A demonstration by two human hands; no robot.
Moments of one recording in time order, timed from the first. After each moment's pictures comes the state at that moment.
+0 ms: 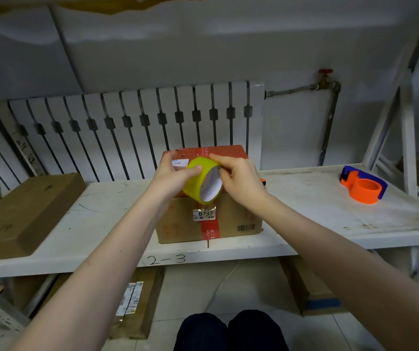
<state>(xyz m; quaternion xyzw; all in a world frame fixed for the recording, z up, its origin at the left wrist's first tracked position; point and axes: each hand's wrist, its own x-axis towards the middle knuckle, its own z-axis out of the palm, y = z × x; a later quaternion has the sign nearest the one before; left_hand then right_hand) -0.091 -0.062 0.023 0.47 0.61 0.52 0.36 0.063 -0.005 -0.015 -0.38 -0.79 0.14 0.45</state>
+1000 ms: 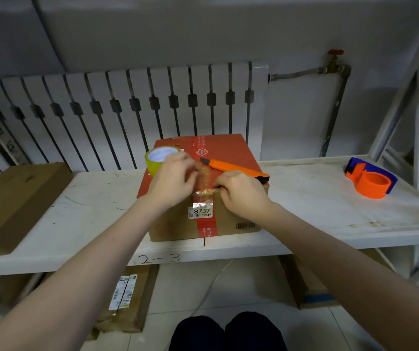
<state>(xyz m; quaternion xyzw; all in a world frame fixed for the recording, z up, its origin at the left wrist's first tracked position) -0.113 0.004 -0.030 0.74 0.61 0.27 -0.08 0.068 0.021 -0.060 -0.43 -0.86 0.01 0.27</state>
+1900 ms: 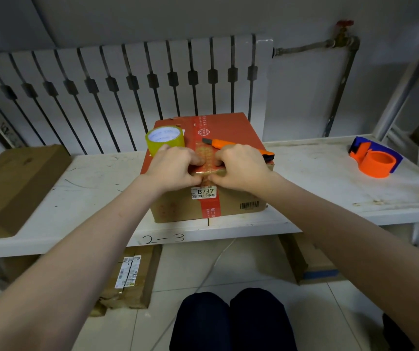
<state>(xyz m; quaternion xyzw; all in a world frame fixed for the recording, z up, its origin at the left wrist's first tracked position) -0.125 -0.004 -0.032 0.80 0.59 0.10 -0.07 0.052 0.025 -0.044 -0.44 -0.87 -0.08 0.19</state>
